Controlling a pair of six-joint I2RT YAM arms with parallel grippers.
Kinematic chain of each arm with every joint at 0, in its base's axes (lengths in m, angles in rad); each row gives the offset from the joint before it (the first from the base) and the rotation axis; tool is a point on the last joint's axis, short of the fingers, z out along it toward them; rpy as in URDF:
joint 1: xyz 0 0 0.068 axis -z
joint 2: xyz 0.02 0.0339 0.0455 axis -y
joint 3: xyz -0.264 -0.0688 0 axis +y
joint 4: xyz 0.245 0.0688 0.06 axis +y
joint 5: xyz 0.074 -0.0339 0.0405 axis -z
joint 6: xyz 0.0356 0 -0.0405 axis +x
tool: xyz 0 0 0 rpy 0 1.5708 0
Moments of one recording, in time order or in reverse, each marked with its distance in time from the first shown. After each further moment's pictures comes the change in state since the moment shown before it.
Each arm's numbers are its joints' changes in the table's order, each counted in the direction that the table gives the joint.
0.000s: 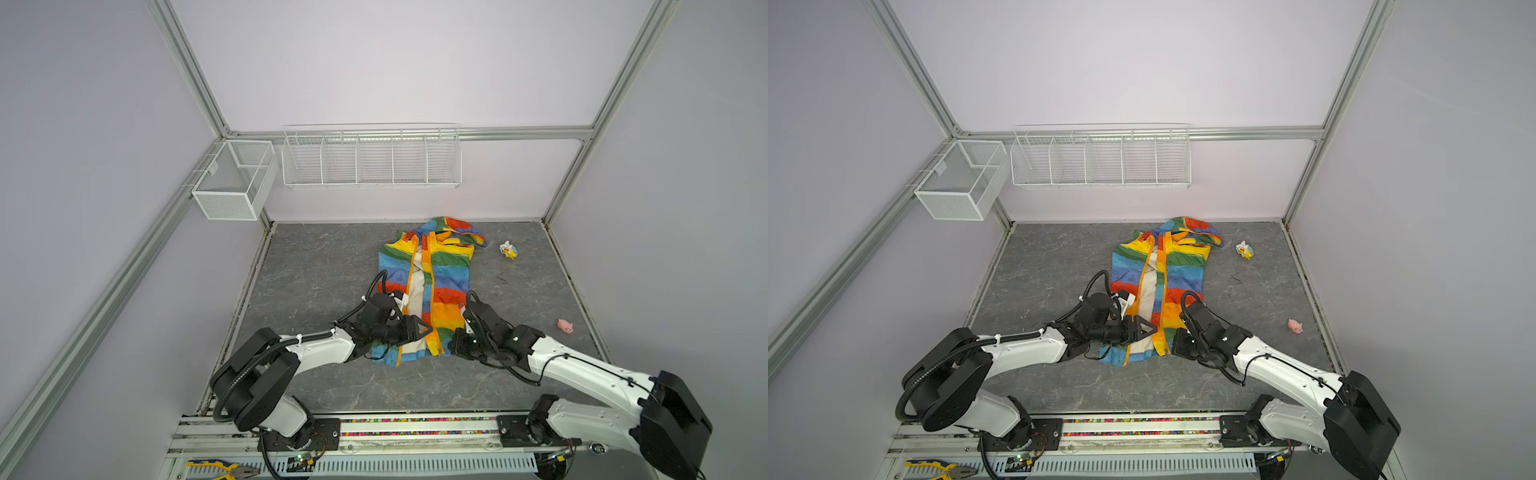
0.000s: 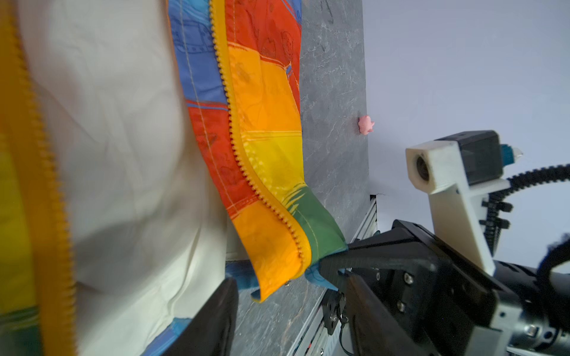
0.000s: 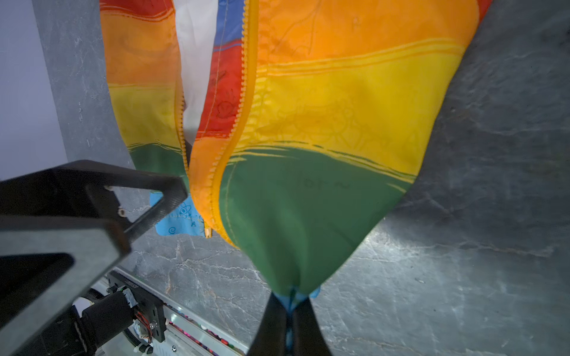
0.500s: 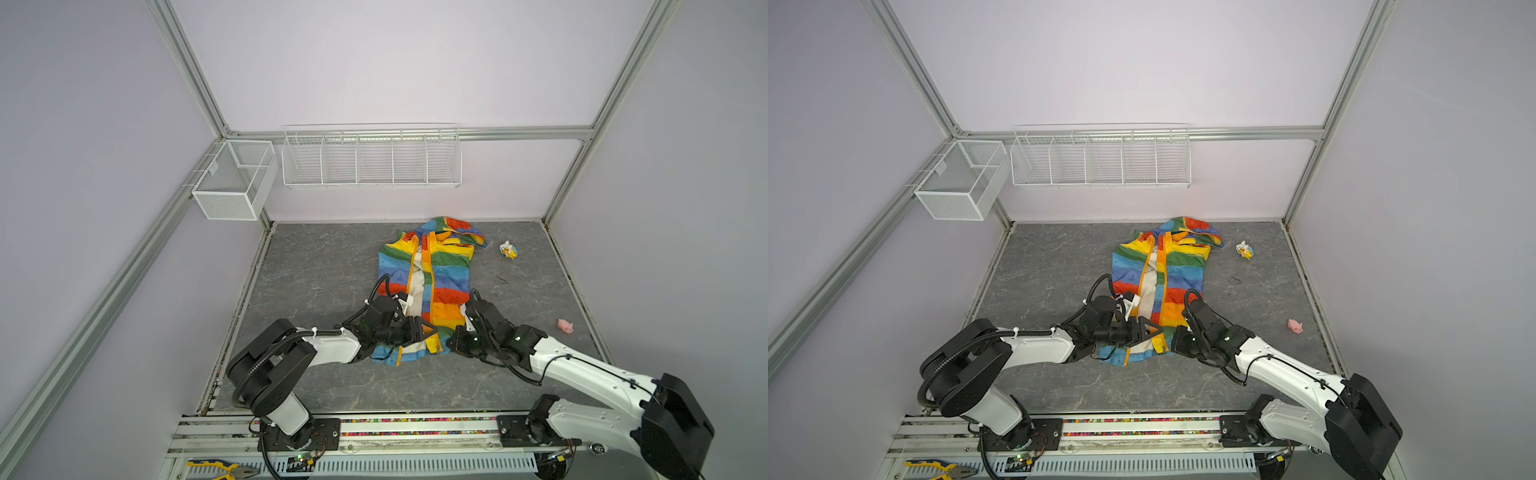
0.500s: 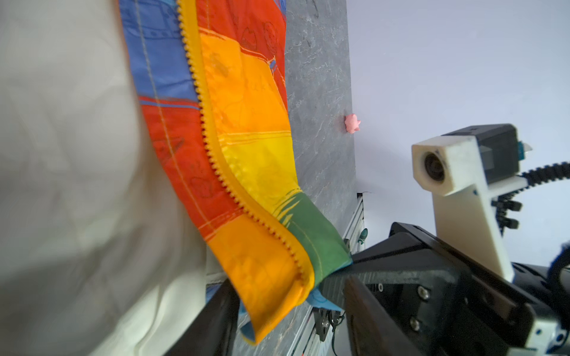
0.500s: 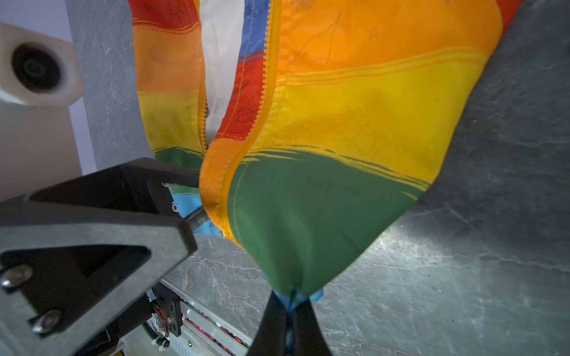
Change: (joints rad) left arm 0.014 -0.094 0.019 -0.187 0.047 -0.048; right arm 0.019 0.014 0.008 -0.040 -0.041 0.002
